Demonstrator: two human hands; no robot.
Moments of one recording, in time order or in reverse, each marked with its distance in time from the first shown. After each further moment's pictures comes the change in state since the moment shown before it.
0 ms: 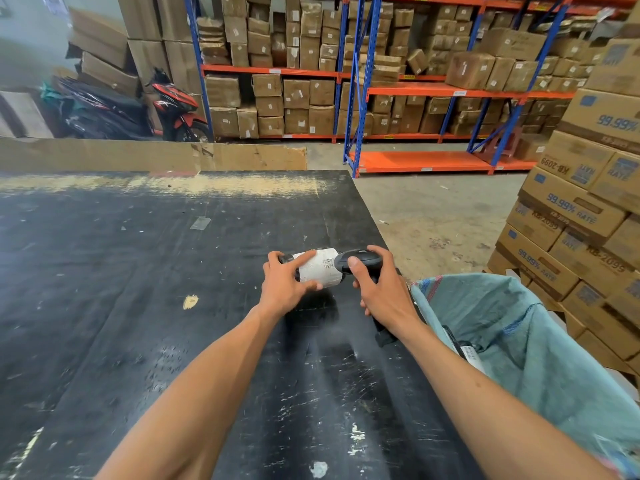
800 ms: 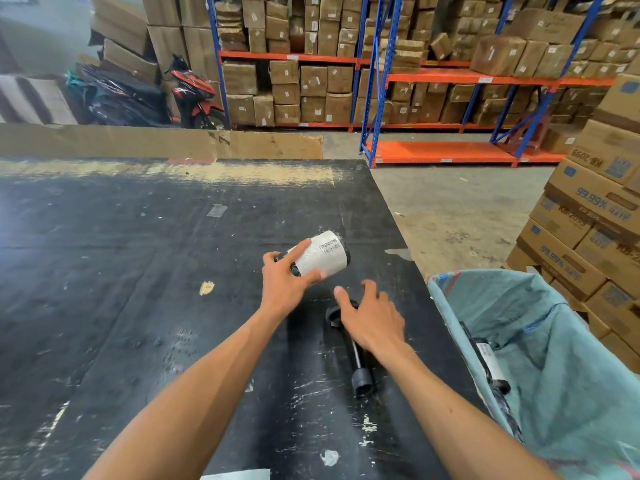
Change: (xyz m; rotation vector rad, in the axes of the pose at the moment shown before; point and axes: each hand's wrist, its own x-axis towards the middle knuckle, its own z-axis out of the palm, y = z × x) left_hand -0.030 -0.005 -0.016 -0.301 0.131 -0.076; right_hand -0.026 0.022 0.056 -0.580 -0.103 0.194
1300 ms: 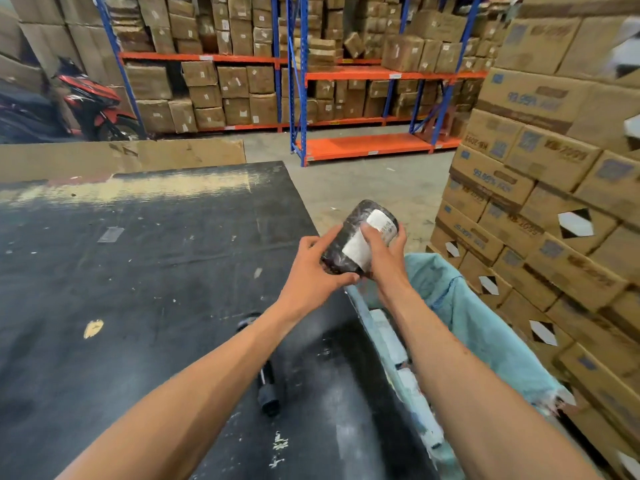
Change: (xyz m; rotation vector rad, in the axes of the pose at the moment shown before) left_hand -0.027 0.122 0.162 -0.134 -0.418 0.269; right_hand 0.060 0.099 -0.148 1.172 0.338 0.149
